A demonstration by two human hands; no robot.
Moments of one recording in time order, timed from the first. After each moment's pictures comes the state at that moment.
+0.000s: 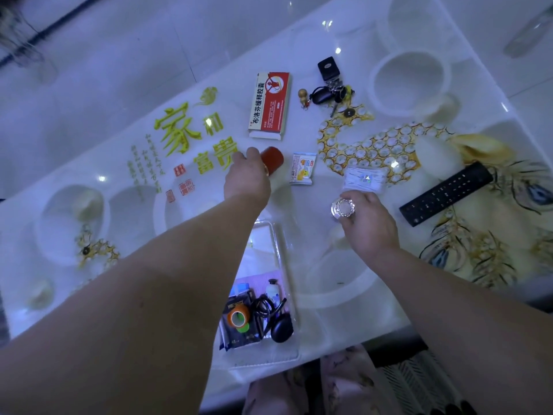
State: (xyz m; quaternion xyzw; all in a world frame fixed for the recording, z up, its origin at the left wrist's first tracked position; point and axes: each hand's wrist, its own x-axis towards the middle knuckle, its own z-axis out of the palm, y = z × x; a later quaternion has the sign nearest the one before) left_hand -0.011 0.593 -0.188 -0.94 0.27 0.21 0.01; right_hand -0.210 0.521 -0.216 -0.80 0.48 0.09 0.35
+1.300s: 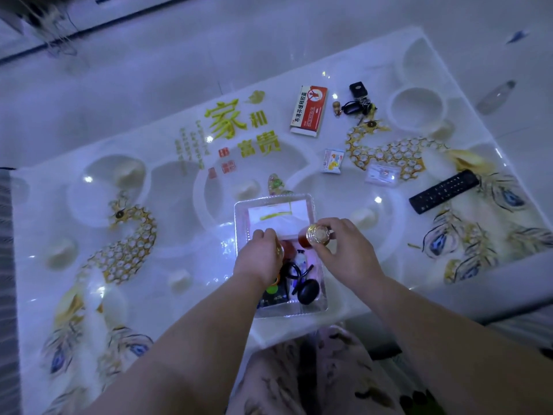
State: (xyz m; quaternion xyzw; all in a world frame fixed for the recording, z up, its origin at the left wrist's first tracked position) left_hand -0.095 0.803 -0.150 -0.89 0.31 0.33 -0.02; right_hand -0.220 0.677 -0.132 -0.84 0.38 0.03 0.39
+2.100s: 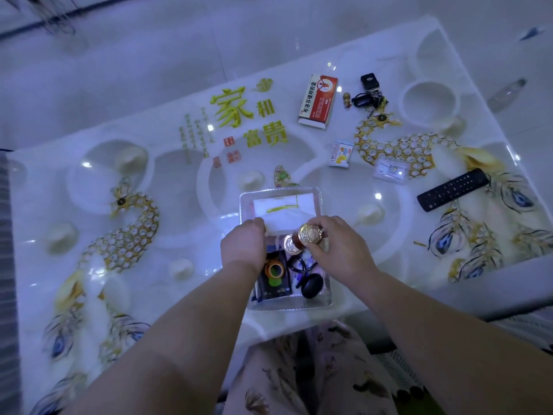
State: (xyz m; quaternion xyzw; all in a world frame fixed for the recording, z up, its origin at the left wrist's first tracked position) left_hand -0.072 0.816 -0.142 -0.92 0.28 0.27 0.04; right_hand -0.204 0.689 -0.138 -0.86 0.34 0.10 0.38
